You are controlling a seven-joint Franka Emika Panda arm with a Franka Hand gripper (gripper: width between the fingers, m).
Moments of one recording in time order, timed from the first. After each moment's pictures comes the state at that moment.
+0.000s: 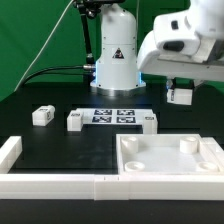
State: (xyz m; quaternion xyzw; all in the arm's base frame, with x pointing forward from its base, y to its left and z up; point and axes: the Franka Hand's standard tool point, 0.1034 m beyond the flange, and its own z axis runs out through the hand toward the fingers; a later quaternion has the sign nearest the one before) arm 0.461 0.122 0.108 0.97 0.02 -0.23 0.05
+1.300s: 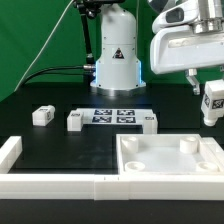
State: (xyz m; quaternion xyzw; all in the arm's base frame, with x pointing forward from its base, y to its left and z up) arm 0.507 0.153 0.117 0.98 0.04 0.16 -0.06
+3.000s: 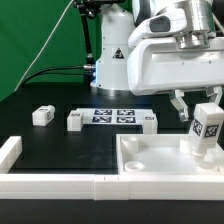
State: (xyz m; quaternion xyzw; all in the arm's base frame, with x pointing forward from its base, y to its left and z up) arm 0.613 0.105 0.104 0.96 0.15 0.25 -0.03
